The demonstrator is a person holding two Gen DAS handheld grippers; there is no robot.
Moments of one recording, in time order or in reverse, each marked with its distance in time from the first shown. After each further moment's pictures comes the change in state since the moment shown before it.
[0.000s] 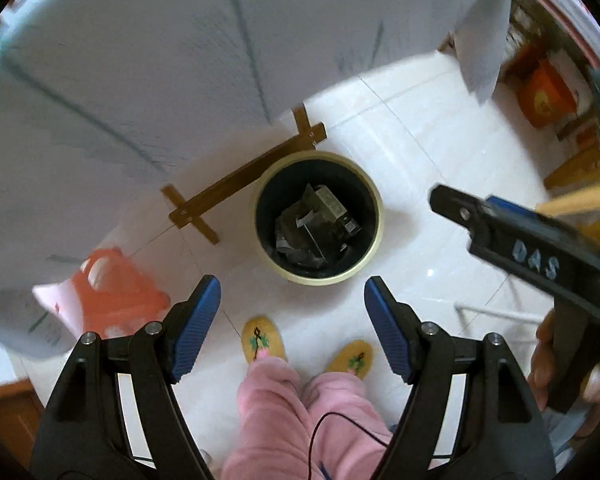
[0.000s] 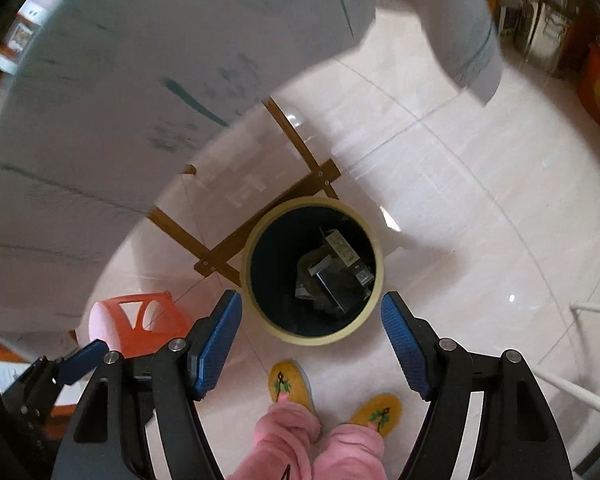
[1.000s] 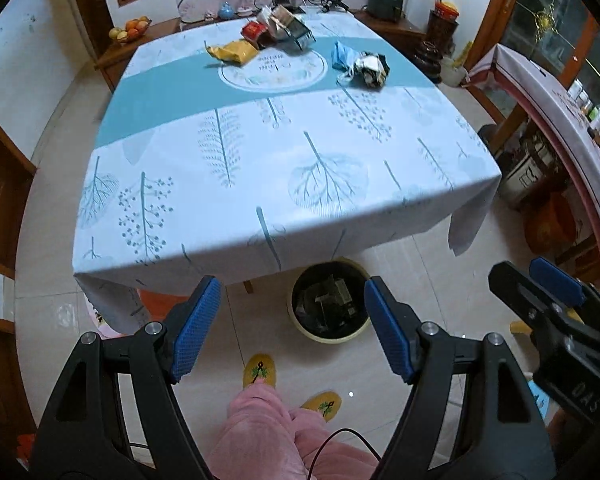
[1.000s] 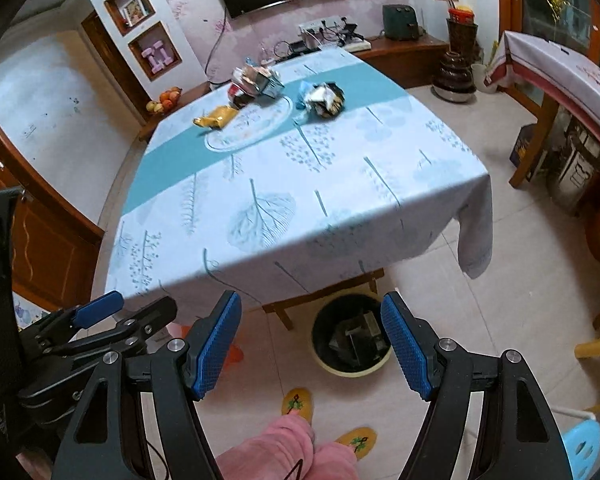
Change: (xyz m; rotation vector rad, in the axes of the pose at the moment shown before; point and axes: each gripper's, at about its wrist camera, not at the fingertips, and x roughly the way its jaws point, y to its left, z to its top) left arm -0.248 0.061 0.033 -0.274 -0.263 0.068; right arm -0.282 0.144 0.037 -0.292 -0.214 0.071
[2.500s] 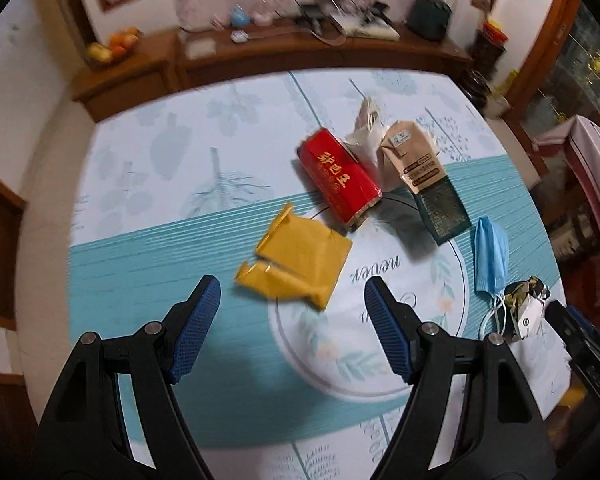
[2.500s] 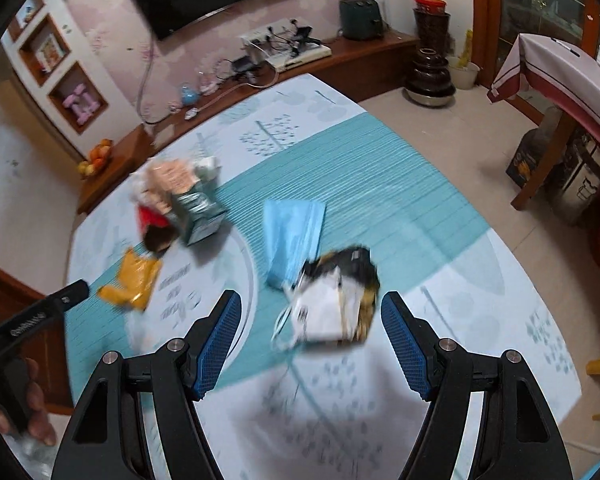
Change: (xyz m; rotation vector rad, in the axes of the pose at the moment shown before) left arm 0.247 0.142 0.409 -0.023 0.066 -0.013; right arm 0.297 -0.005 0.345 0.188 0.026 -0.156
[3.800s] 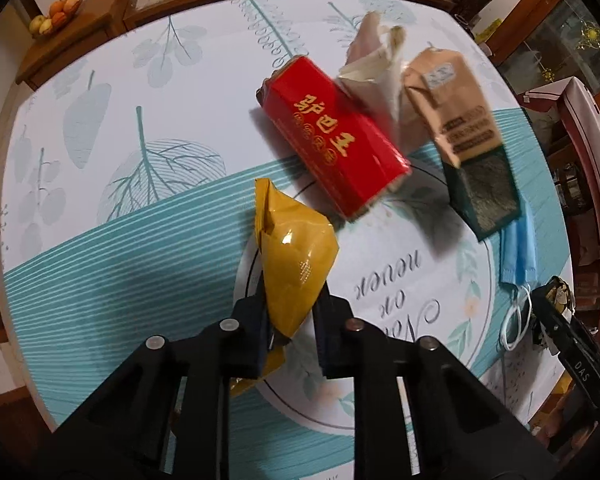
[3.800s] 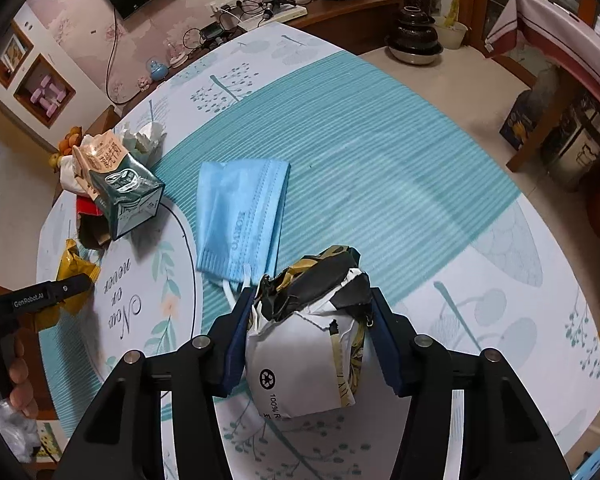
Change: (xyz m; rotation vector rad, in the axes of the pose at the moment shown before) left arm 0.088 -0.020 0.002 0.069 0.174 -0.071; right arm 0.065 -0.018 -0.011 0.061 0.113 -0.010
